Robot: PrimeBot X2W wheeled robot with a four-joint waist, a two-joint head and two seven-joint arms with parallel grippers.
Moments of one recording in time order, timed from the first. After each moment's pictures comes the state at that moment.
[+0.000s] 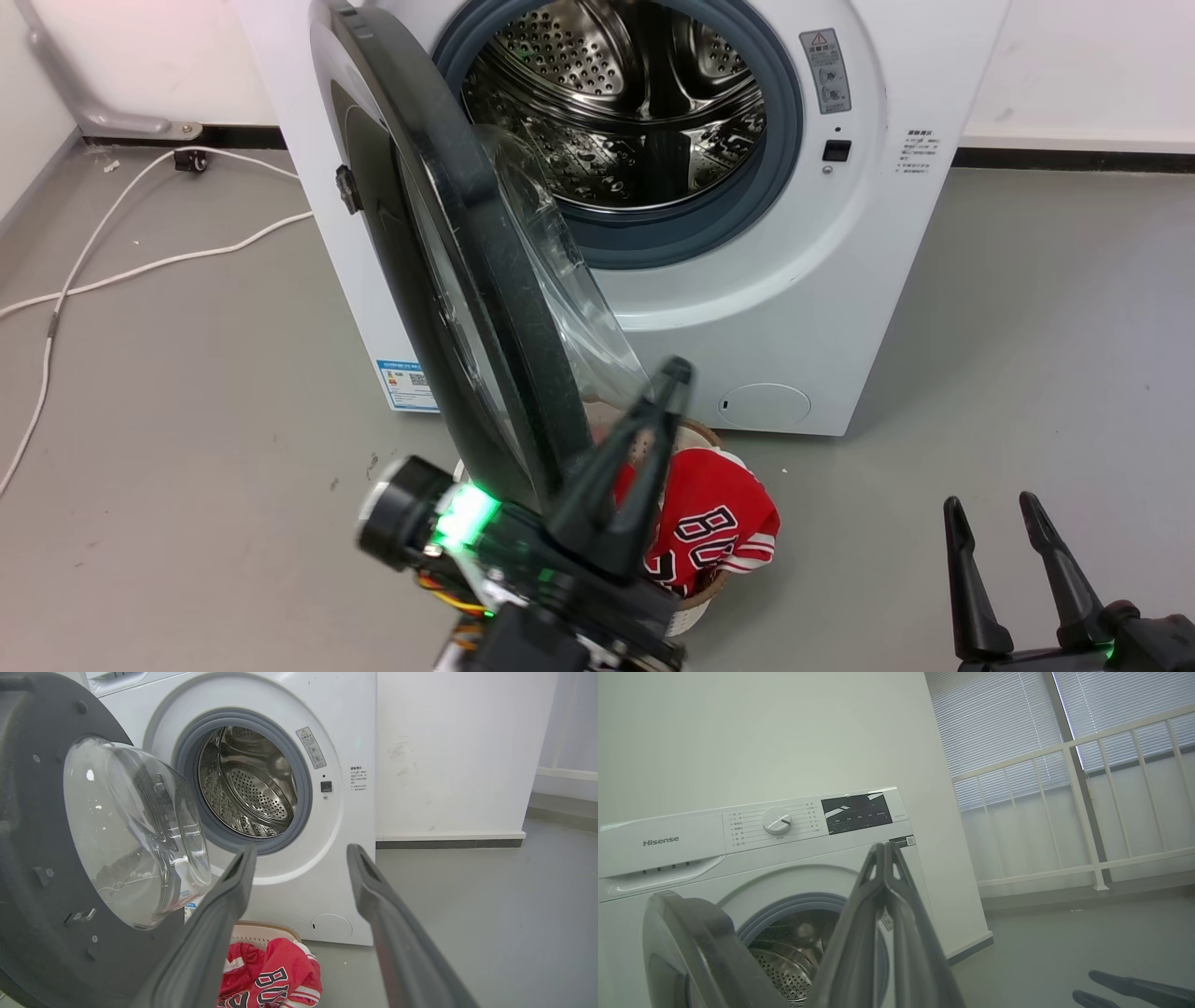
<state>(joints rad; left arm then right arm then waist) -0.12 0.08 -0.54 -0.34 0.06 0.04 -0.26 0.20 -0.05 -0.01 -0.08 0.16 0.13 -0.26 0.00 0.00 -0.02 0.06</state>
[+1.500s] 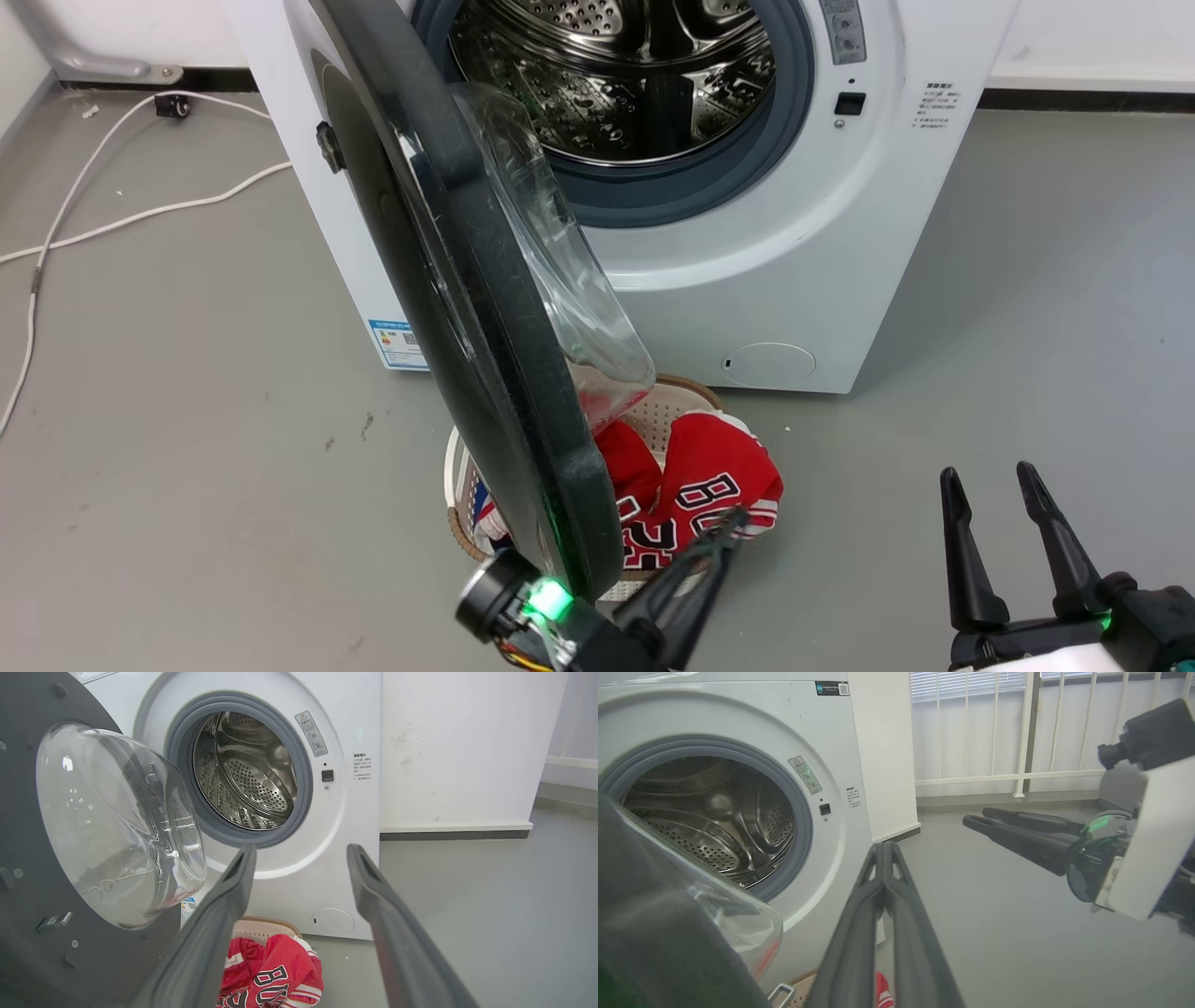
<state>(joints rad) -0.08 0.11 -0.70 -0.05 -0.04 0.02 -0.26 0.15 -0.05 0.00 -0.07 0.16 0.13 -0.26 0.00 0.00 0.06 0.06</state>
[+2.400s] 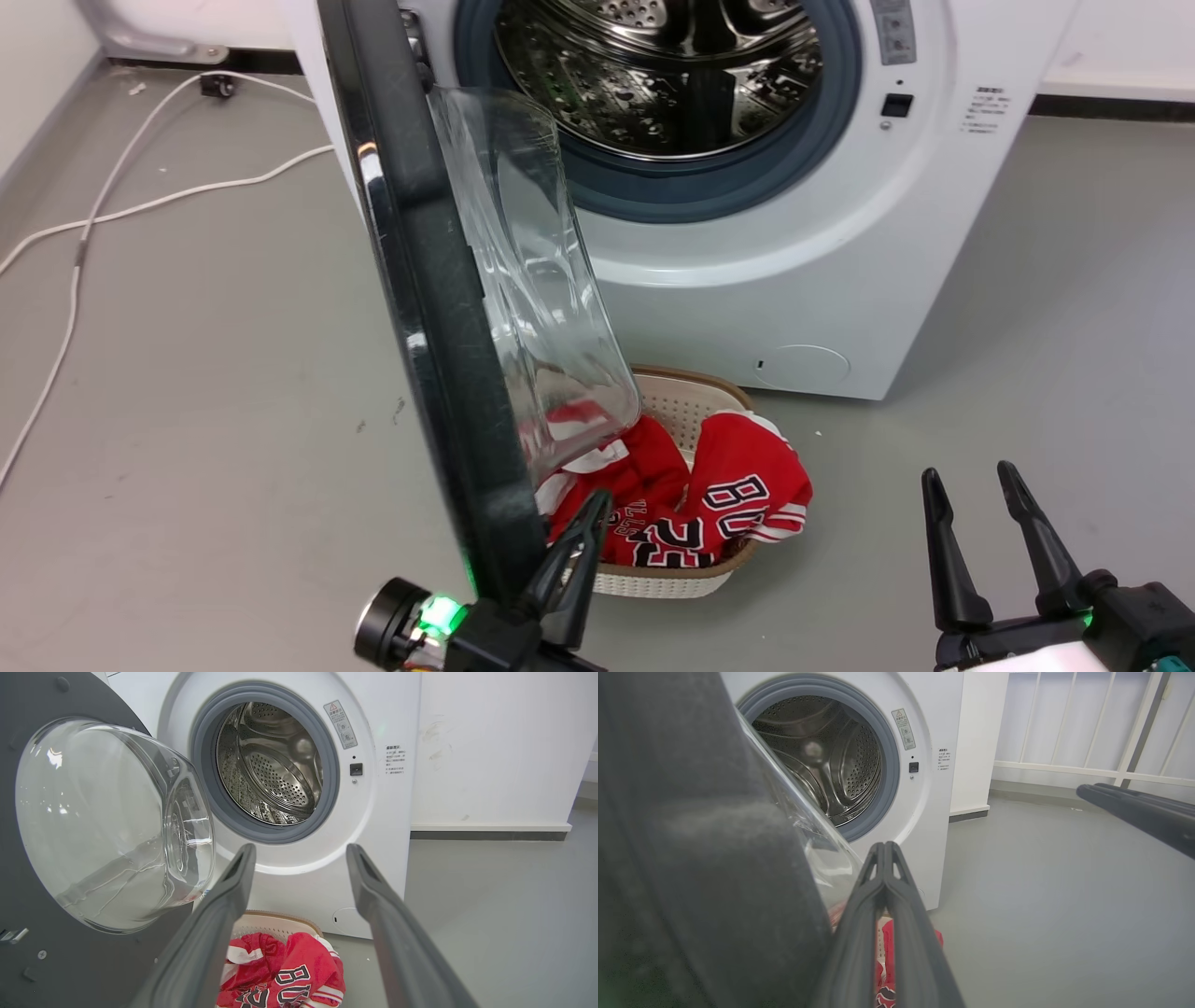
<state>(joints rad) 0.01 0.10 -0.47 0.00 -0.08 0.06 -0.27 0.14 -0.05 0.02 -0.06 0.16 0.13 -0.26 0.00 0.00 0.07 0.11</state>
